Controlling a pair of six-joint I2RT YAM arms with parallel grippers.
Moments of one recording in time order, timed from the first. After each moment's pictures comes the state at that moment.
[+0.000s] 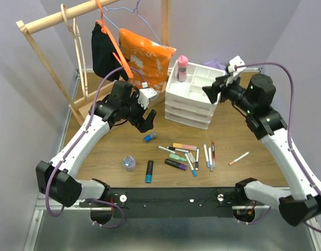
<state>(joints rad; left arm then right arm) -0.43 1.30 1.27 -0.74 0.44 0.26 0.36 1.16 1.30 -0.21 -0.25 -0.12</state>
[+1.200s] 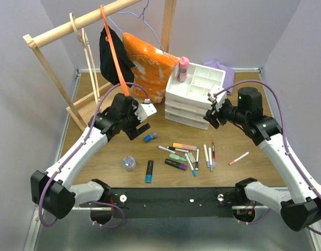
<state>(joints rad) -0.52 1.19 1.08 -0.72 0.06 0.55 0.36 1.03 1.11 -0.59 -0.38 -0.52</state>
